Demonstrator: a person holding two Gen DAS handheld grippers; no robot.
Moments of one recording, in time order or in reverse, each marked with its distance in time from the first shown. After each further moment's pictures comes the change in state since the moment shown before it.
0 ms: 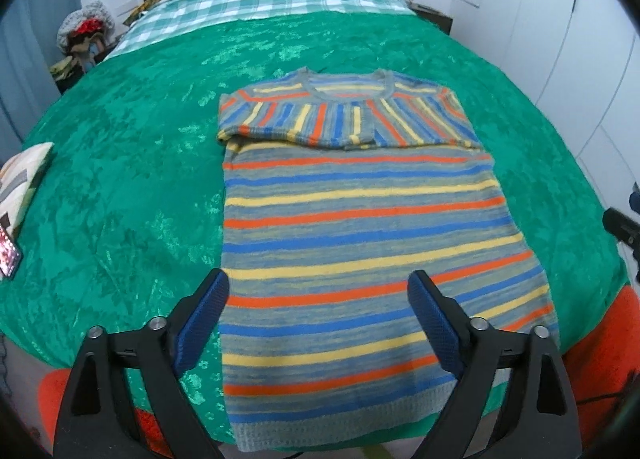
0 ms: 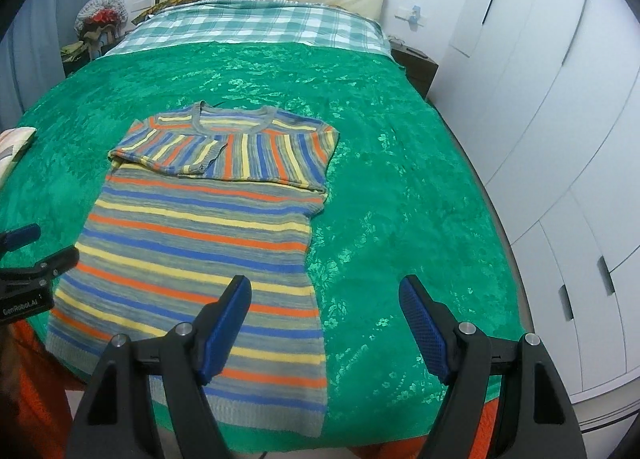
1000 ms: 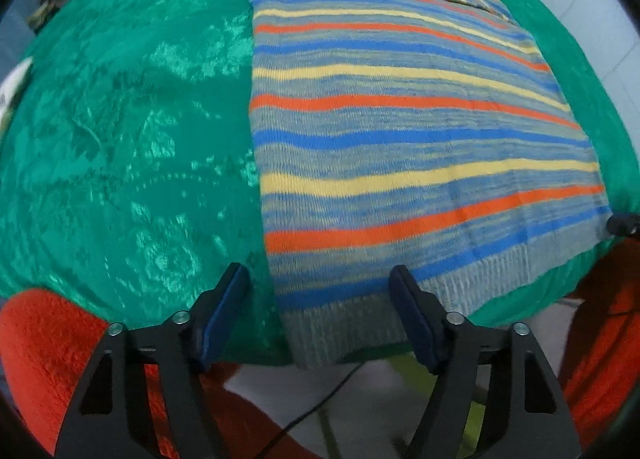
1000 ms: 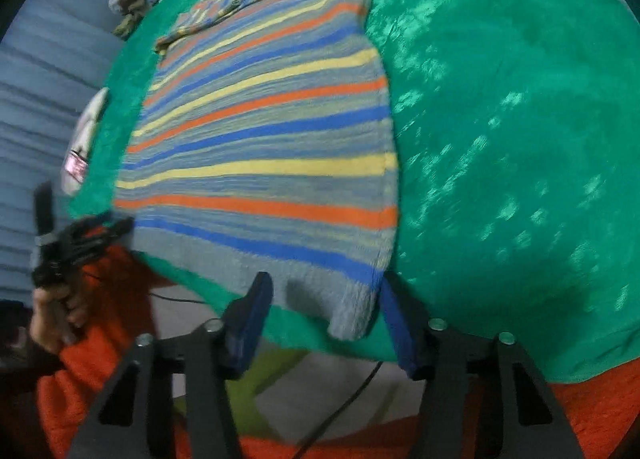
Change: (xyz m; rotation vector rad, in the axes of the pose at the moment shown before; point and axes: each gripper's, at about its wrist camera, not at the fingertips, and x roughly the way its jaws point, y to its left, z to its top) left arm 0.042 0.066 -0.104 -0.011 0.338 -0.047; right arm 0.118 -0.041 -0.114 0.155 0.507 0.634
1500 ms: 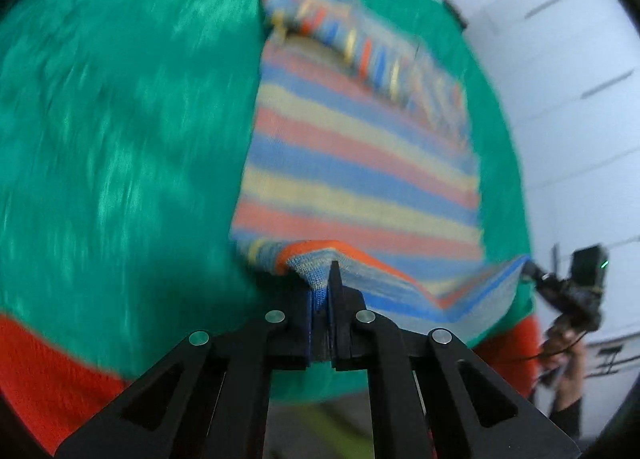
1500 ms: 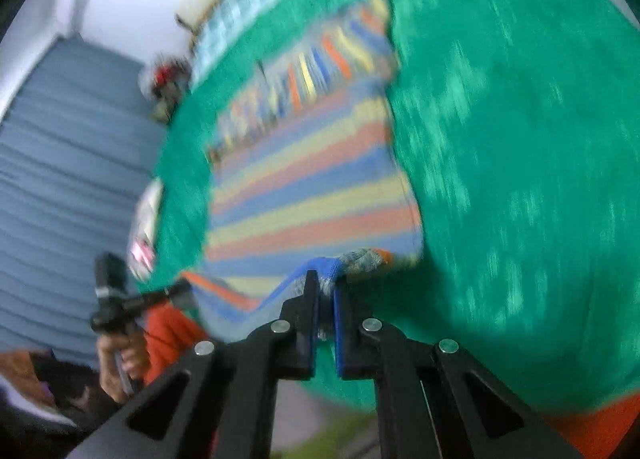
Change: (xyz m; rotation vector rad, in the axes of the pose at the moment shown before) left arm -0.053 0.075 0.058 -0.288 -0.089 -0.413; right arm -0.061 -0.006 0.054 0.142 -0.277 0.241
